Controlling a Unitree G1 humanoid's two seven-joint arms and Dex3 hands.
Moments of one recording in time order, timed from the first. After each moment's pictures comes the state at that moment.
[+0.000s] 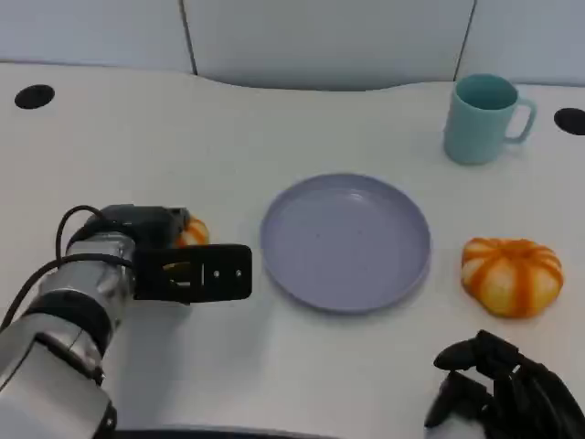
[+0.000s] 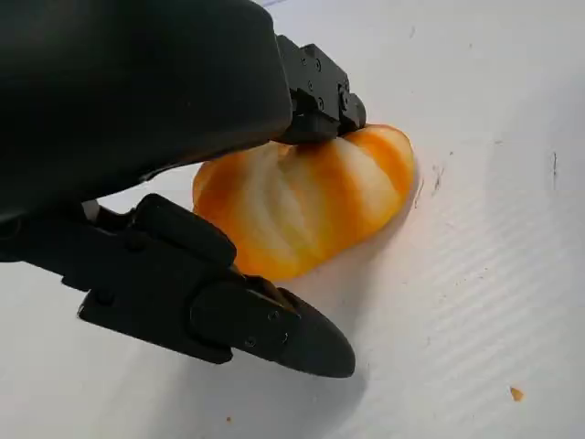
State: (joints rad) left arm -0.92 0.18 -0.55 1.35 0.74 -0.05 -0.01; right arm 0.10 0.03 -0.12 0.40 0.39 -0.25 0.65
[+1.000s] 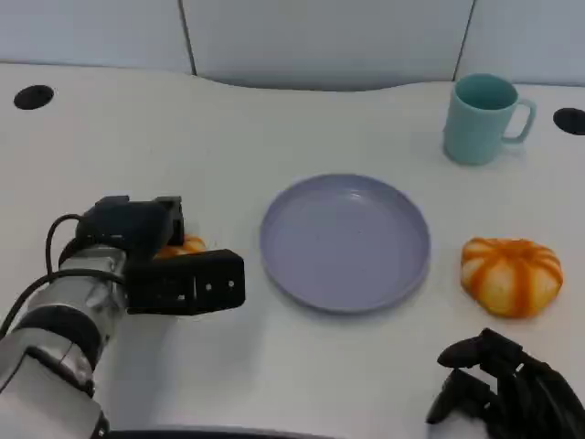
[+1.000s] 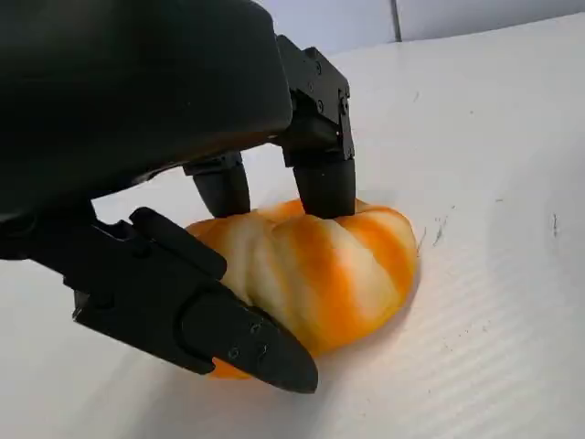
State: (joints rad) left arm -0.88 0.20 -0.53 1.35 0.71 -0.13 0.20; right arm 0.09 0.03 -0.13 0.42 0.39 -0.26 0.65
